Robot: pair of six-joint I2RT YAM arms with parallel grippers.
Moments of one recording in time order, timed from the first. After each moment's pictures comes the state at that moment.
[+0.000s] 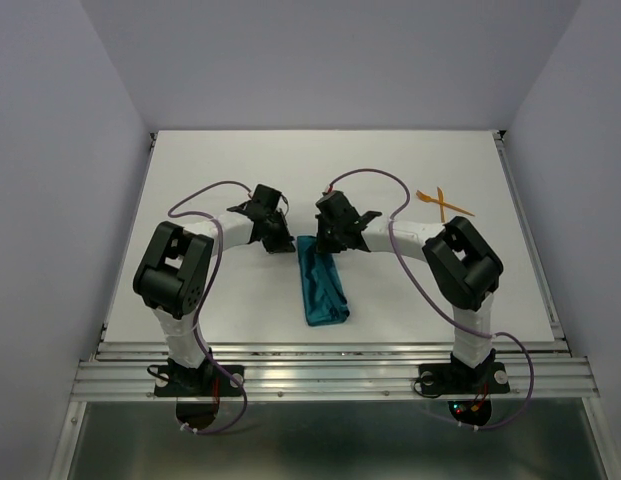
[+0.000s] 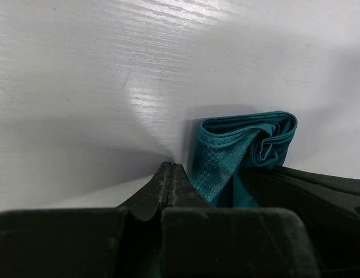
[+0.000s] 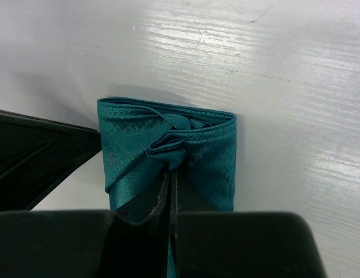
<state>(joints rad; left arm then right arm) -0.43 1.80 1.04 -0.27 0.16 -0.75 0.73 1.97 1.28 -0.20 0.06 0.66</state>
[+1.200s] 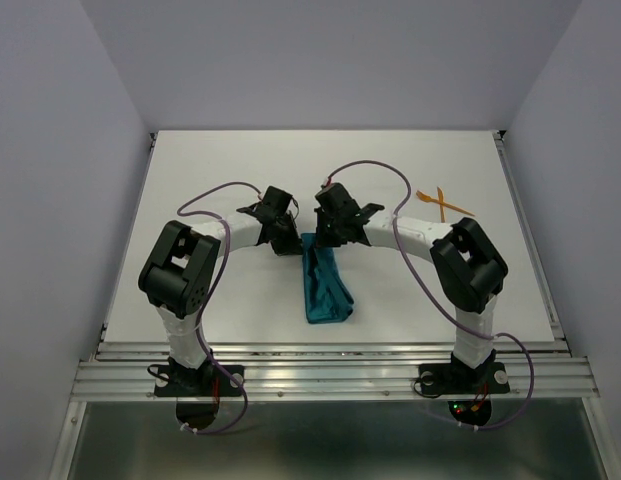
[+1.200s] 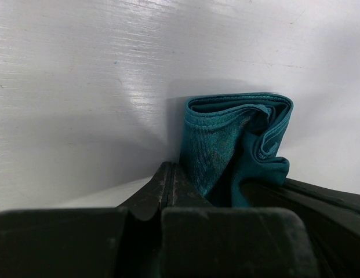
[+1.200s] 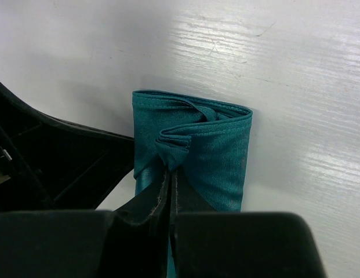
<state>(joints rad) -0.49 1.82 1.06 -0.27 0.15 -0.78 0.73 1.94 1.34 -0.30 0.06 0.63</state>
